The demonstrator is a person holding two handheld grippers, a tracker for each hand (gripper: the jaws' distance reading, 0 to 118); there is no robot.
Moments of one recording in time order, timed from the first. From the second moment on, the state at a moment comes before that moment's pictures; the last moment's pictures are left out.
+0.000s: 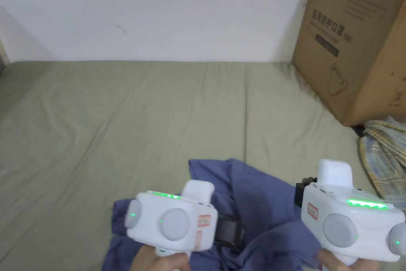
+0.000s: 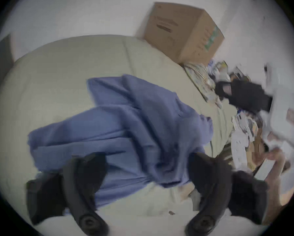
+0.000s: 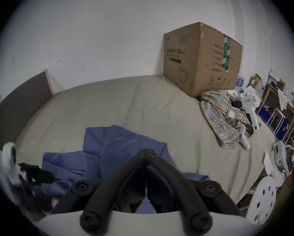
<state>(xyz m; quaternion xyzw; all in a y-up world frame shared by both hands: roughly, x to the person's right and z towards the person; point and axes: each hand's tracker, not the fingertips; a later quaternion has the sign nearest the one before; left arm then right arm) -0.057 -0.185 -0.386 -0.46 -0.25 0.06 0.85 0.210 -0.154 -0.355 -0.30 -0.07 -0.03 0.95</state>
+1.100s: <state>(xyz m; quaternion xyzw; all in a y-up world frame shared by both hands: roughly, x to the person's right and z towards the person) -0.170 -0.231 -0.486 -0.53 -0.05 0.03 0.85 0.228 -0.199 -0.509 -0.43 -0.01 -0.03 0.90</state>
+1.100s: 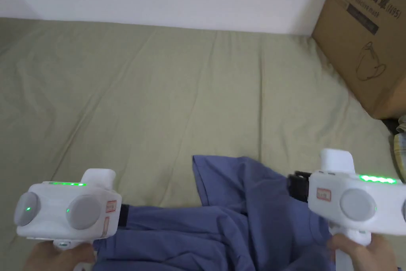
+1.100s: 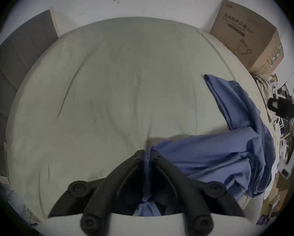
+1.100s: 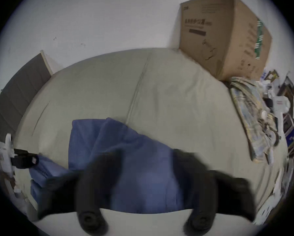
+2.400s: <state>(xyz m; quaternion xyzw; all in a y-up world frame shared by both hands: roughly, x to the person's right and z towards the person) -0.219 -0.001 -0.443 -0.34 -0.02 0.00 0.94 0.318 0.054 -0.475 -0.33 -0.07 -0.06 0.94</state>
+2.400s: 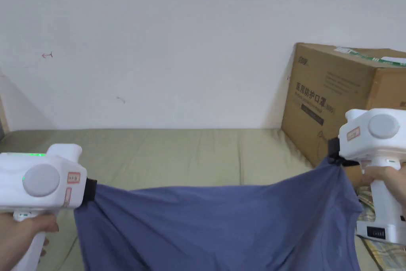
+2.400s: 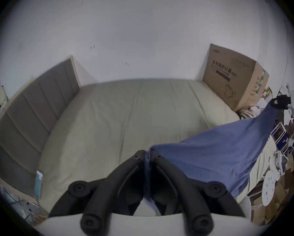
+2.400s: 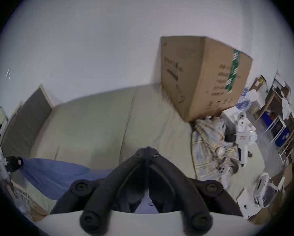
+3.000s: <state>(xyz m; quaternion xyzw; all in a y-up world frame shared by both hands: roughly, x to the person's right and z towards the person) -0.252 0.150 -0.548 -0.22 0.06 -0.04 0.97 0.284 0.191 -0.555 -0.22 -0.08 -0.07 0.97</state>
